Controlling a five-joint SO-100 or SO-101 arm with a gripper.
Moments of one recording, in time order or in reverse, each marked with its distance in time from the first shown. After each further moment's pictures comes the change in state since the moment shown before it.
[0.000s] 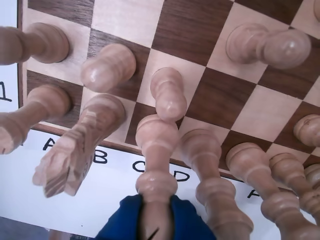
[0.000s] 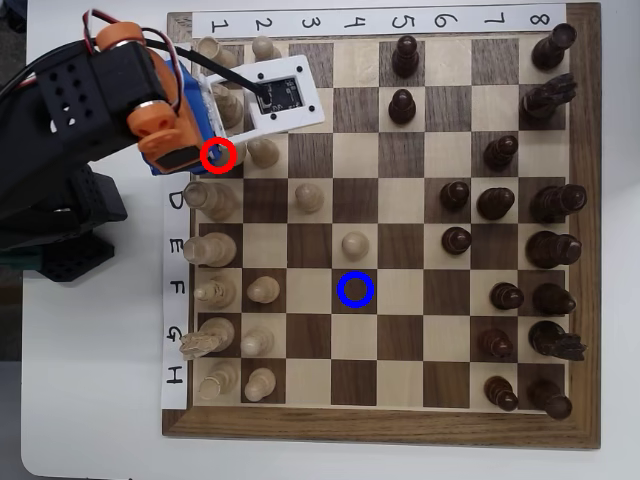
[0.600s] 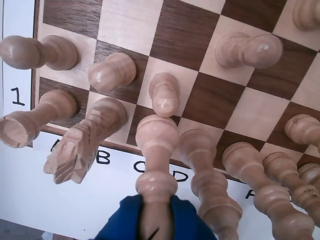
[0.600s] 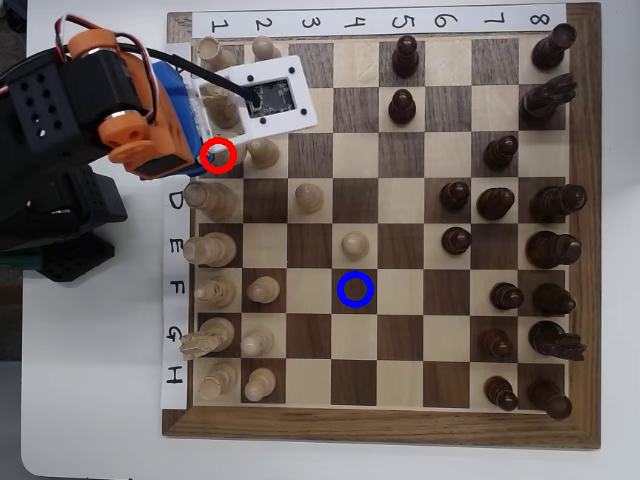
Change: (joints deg) arm 1.1 4.6 0.0 0.3 0.0
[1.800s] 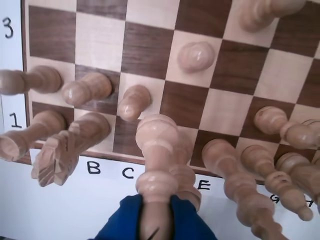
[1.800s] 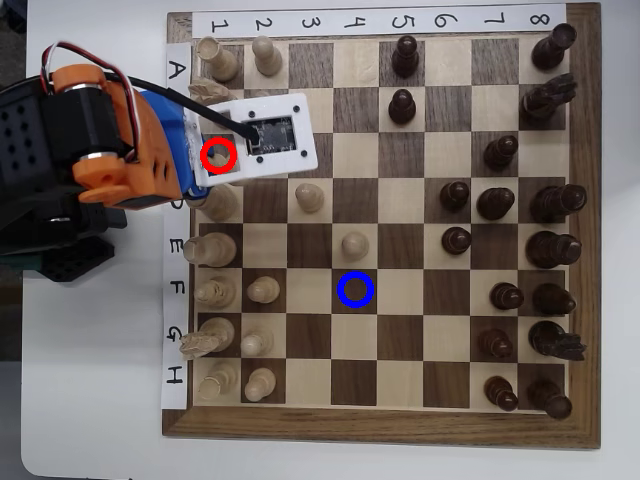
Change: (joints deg) arm 8.3 4.1 -2.4 0.4 -0.7
